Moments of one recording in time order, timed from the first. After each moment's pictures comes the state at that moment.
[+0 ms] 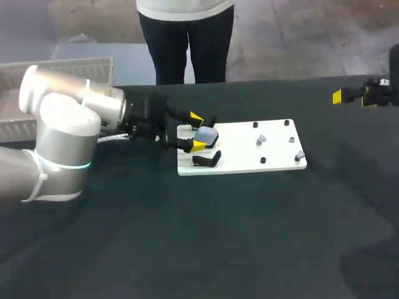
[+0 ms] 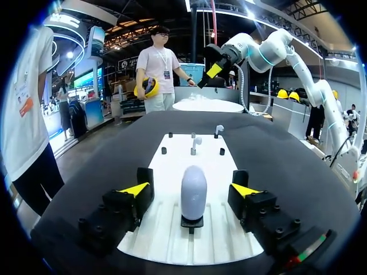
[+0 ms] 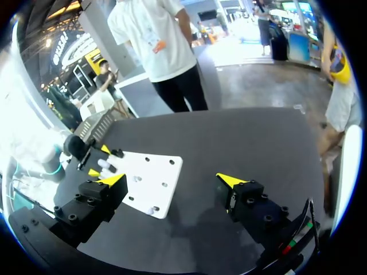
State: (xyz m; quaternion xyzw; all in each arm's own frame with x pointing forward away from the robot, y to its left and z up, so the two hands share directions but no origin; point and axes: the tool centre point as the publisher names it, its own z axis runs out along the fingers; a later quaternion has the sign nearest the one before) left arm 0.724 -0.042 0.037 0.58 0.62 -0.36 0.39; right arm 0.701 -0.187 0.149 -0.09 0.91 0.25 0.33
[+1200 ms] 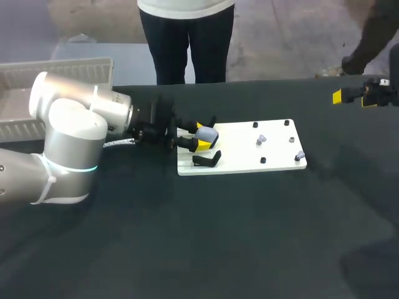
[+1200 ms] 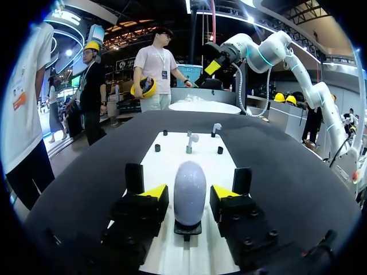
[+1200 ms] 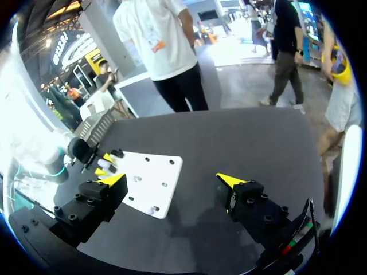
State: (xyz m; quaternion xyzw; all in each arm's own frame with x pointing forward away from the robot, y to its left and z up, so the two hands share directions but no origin) left arm 0.721 -0.055 0.023 0.57 0.61 -0.38 0.38; right arm 0.701 -0.187 0.149 -0.09 0.91 0.25 0.33
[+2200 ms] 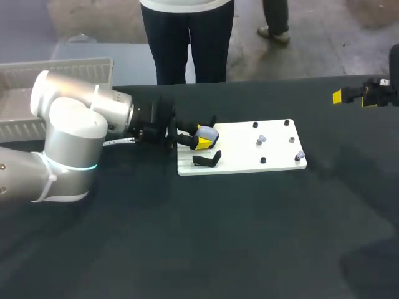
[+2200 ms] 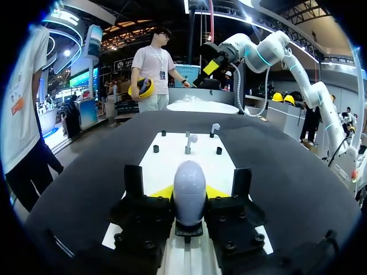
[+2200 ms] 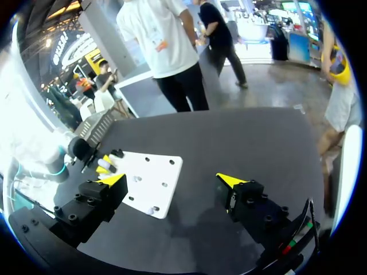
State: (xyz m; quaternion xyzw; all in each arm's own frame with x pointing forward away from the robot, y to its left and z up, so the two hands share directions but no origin) left arm 0.721 -0.056 0.024 0.58 0.61 -0.39 0.38; right arm 0.701 -0.187 0.149 -0.09 0.91 0.25 0.33
